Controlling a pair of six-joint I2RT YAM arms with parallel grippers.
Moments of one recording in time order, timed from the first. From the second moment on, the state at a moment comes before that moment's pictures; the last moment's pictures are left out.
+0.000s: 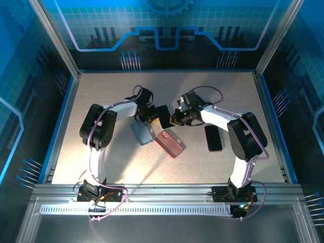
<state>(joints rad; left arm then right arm) -0.37 2.07 1.36 -0.42 0.34 -0.95 0.47 1.84 1.17 -0.36 -0.46 0.65</state>
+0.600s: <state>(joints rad) -0.36 2.15 1.47 -0.46 0.38 -1.01 0.47 1.91 1.11 -0.37 -0.48 0.64</state>
